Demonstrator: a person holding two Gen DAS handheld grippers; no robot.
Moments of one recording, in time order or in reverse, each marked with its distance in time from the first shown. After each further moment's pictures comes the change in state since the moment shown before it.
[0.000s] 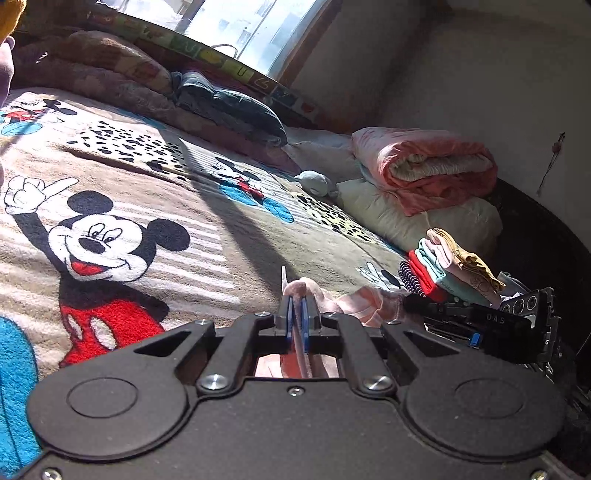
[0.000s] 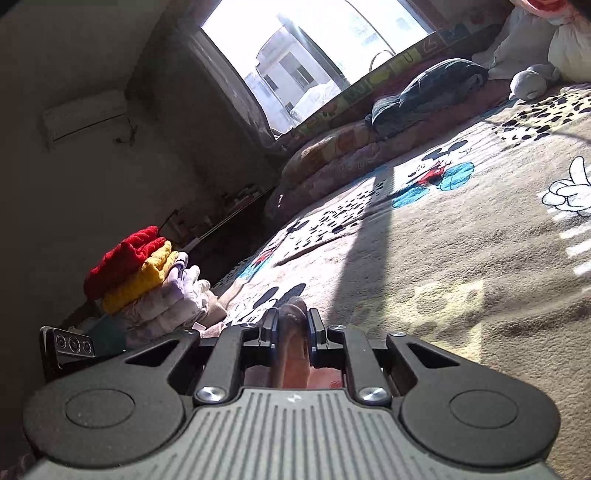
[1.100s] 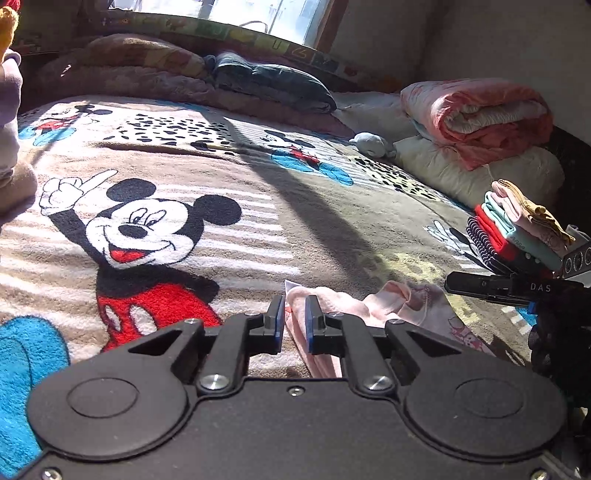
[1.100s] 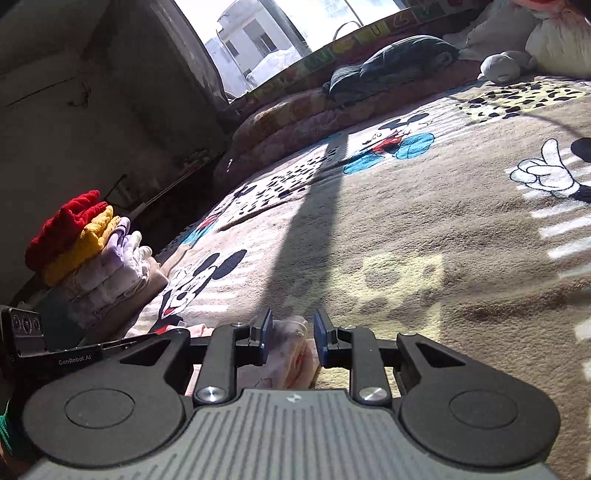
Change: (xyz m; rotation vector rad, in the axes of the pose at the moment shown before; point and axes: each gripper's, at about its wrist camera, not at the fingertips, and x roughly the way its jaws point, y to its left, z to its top) left arm 0.021 -0.012 -0.010 0.133 0.090 0.216; right arm 0.019 0.005 -0.004 -0.109 0.094 -0.191
